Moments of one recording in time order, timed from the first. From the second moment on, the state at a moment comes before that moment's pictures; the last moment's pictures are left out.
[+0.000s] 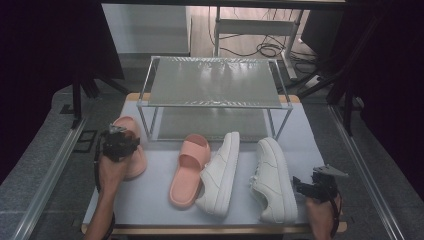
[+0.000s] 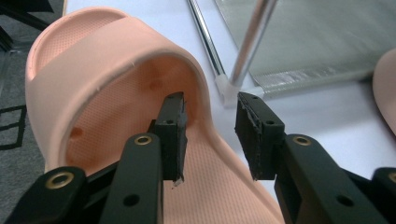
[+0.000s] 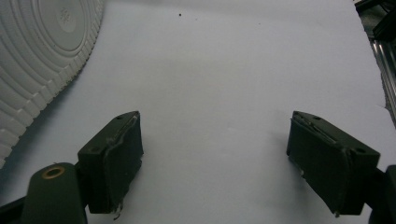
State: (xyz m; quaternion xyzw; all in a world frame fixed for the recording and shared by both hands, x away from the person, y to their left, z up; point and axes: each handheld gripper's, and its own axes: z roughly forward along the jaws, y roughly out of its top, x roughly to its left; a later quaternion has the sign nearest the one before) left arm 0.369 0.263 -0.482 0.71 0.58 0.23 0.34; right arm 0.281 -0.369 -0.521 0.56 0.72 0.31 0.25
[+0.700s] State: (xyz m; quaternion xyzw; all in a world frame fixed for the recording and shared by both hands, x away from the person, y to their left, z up) left arm 0.387 0.260 -0.488 0.70 0.60 0.22 0.31; right arm 0.281 -0.369 -0.521 0.56 0.72 0.31 0.25
